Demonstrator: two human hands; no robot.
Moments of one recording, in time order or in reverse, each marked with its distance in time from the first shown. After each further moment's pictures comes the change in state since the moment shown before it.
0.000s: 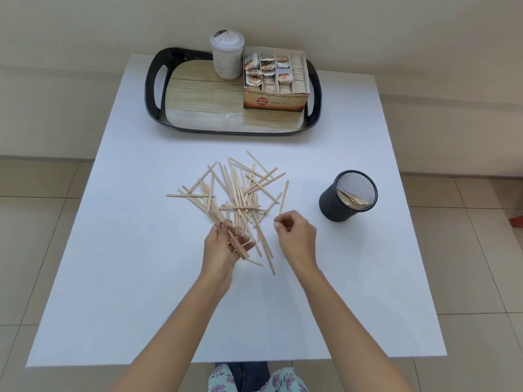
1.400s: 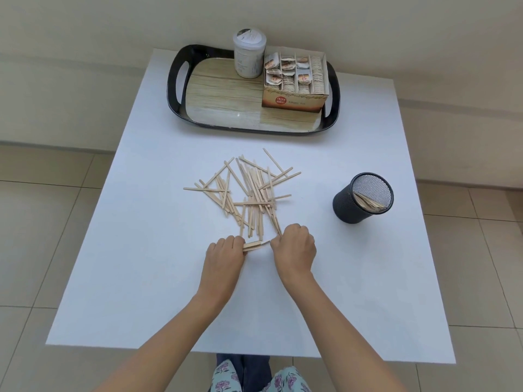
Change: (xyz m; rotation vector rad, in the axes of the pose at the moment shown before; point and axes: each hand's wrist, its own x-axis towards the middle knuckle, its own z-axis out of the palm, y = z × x) left_hand -0.009 -0.014 -0.051 1.964 0.006 0.809; right_hand -0.025 -0.019 0.031 -0.709 -0.043 0.083
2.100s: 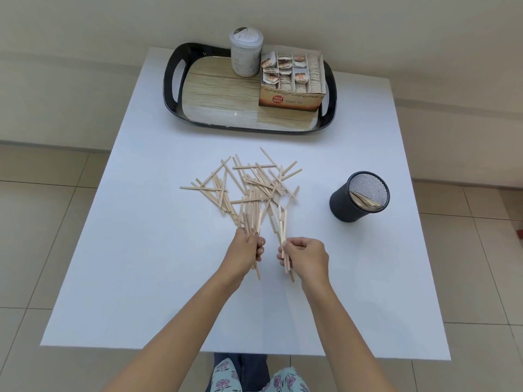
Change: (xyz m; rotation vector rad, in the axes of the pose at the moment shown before) left_hand 0.030 0.033 -0.013 -1.395 -0.361 -0.627; right_hand -0.020 0.036 -0.019 0.973 -0.207 0.296
